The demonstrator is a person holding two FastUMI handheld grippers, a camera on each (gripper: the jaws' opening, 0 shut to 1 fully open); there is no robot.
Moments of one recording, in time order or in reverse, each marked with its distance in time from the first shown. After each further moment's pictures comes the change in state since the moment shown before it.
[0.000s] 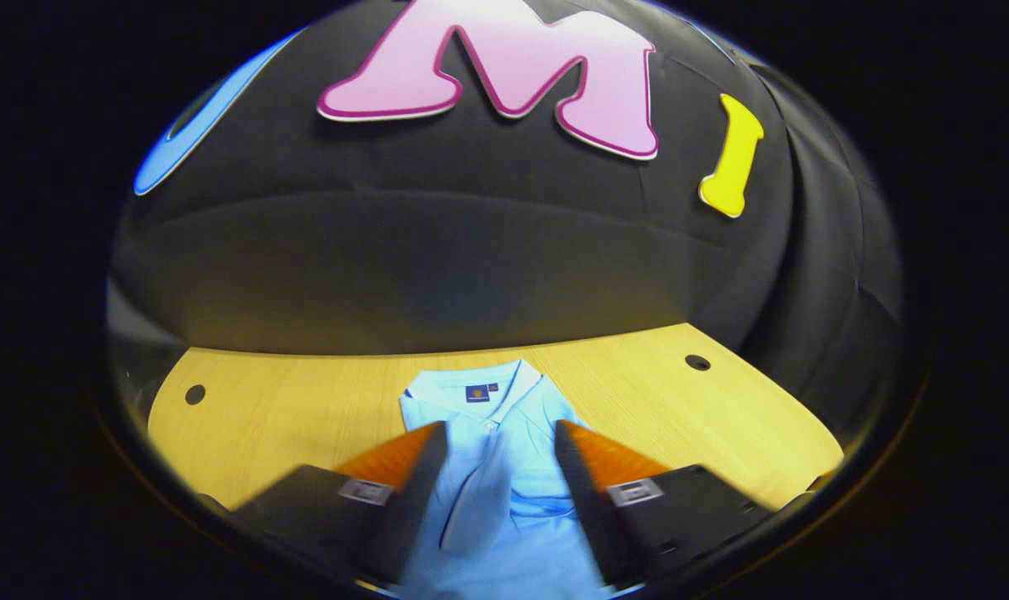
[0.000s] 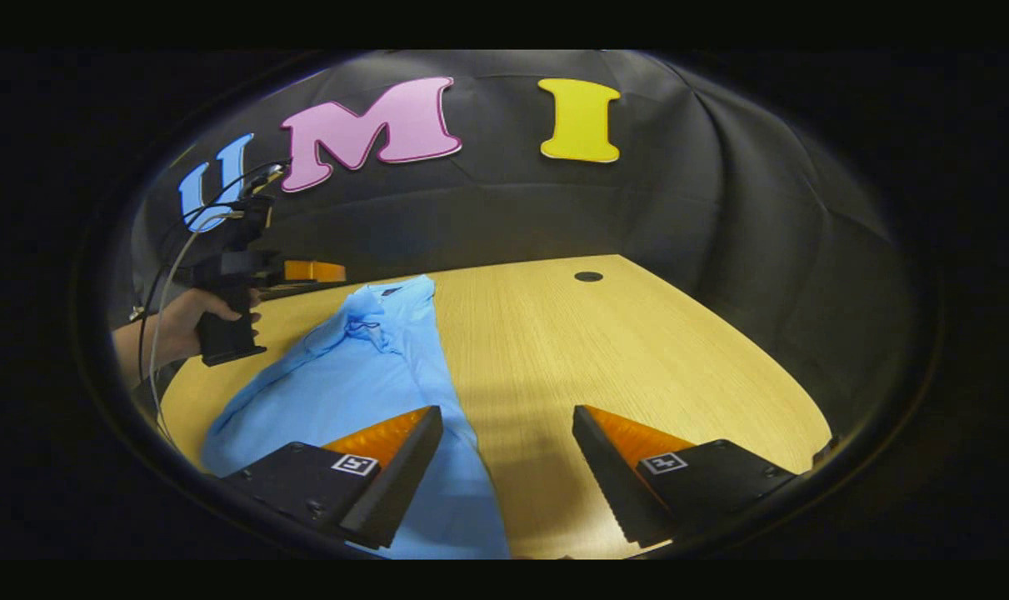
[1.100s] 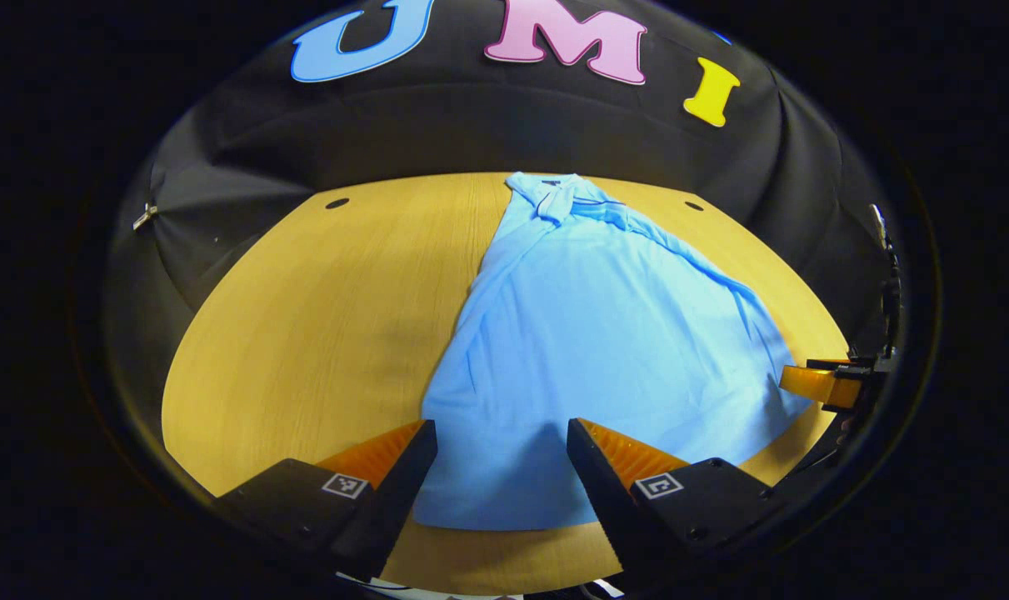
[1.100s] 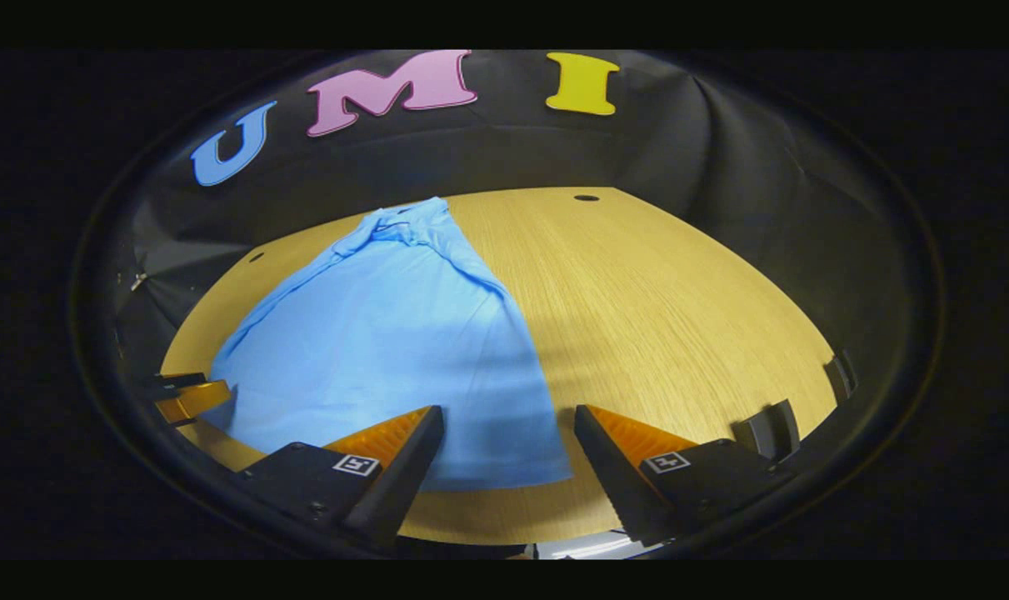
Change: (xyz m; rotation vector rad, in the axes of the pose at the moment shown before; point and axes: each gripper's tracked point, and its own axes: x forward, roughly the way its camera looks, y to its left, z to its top) left arm -0.301 0.041 -0.262 -0.038 0.388 0.161; right arm -0.082 0.025 -0.126 -0.035 0.239 -0.042
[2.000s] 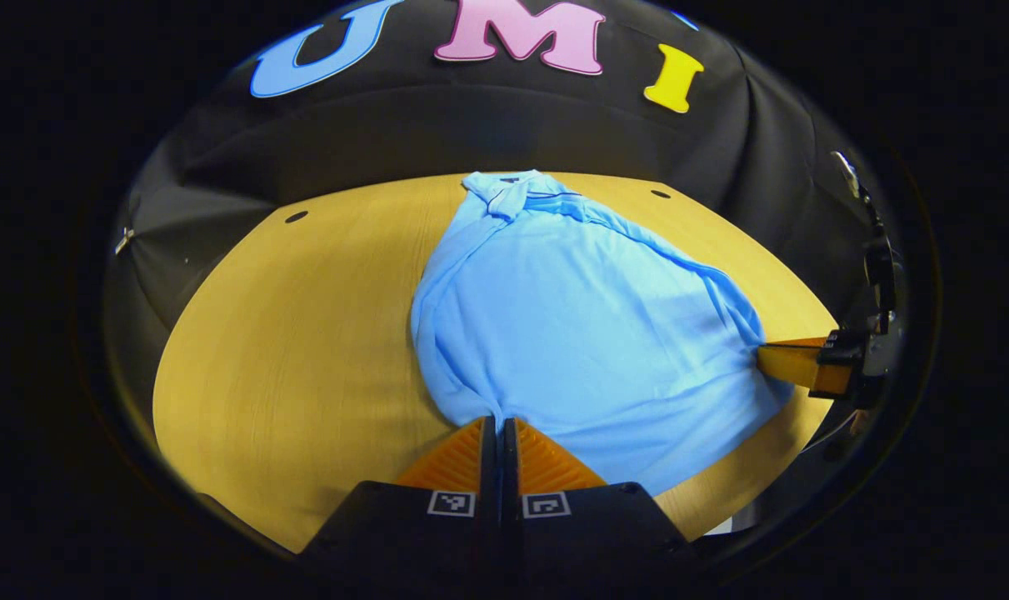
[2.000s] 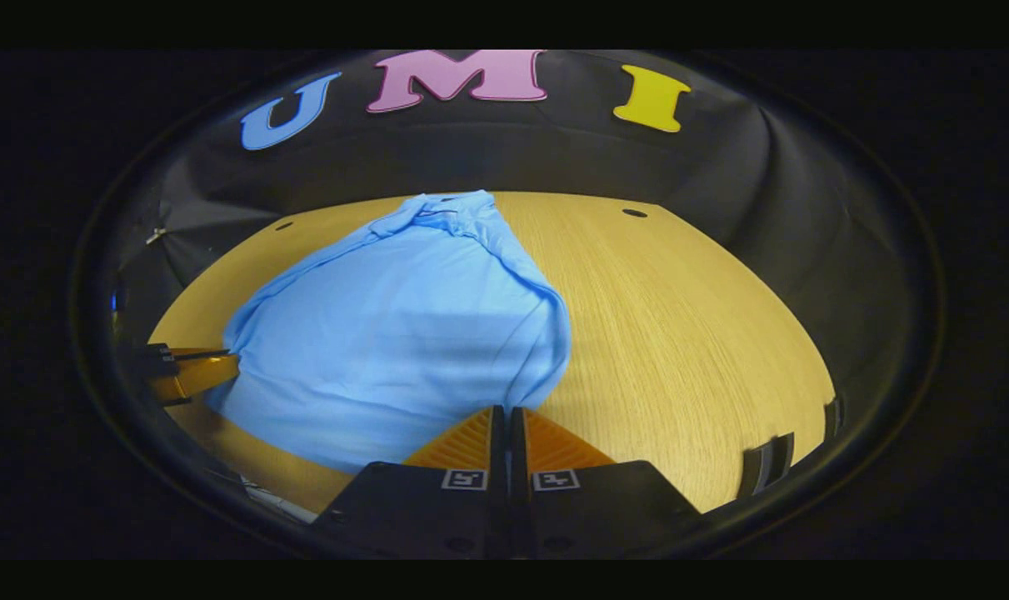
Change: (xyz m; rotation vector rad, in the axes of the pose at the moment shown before) left arm 0.012 -0.042 0.011 0.084 -0.056 -0.092; right arm 0.014 0.031 0.006 -0.126 -0.001 0.063
